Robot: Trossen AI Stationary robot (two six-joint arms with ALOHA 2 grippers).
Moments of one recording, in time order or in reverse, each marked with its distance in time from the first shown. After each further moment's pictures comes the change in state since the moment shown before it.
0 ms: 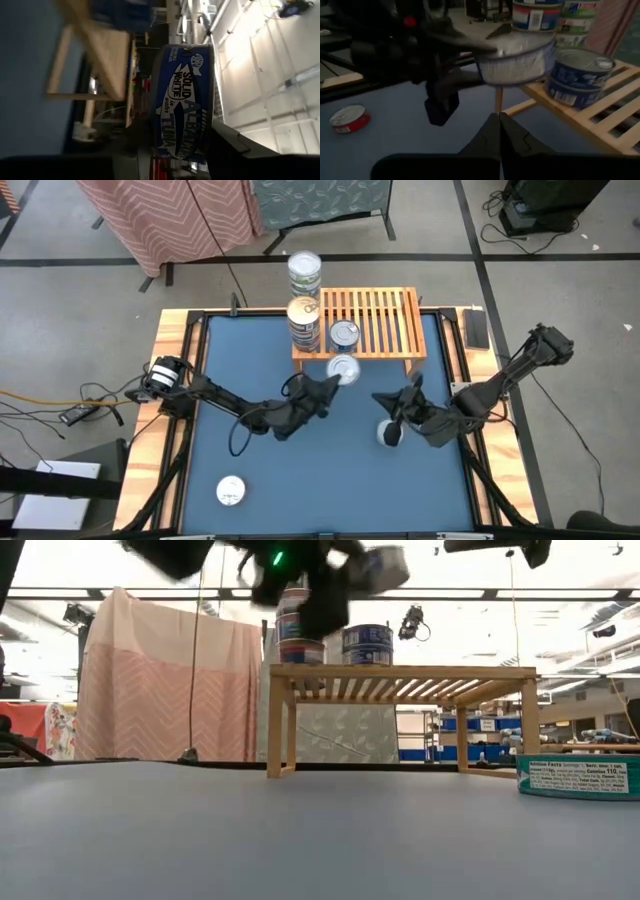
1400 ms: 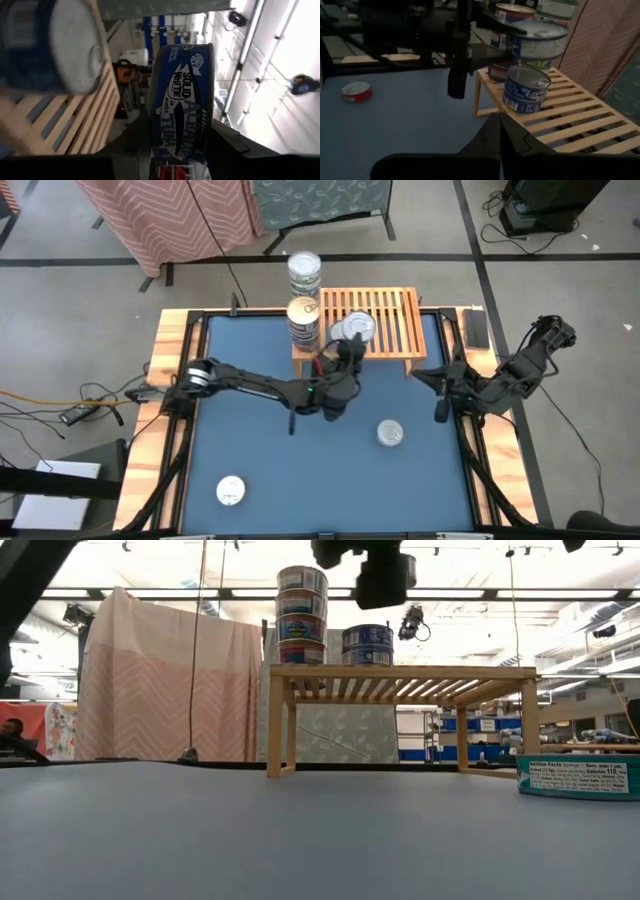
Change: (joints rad) left arm 0.135 0.250 0.783 -0.704 -0.381 -0.078; right arm 0.095 -0.460 0.003 -0.424 -0.007 -0.174
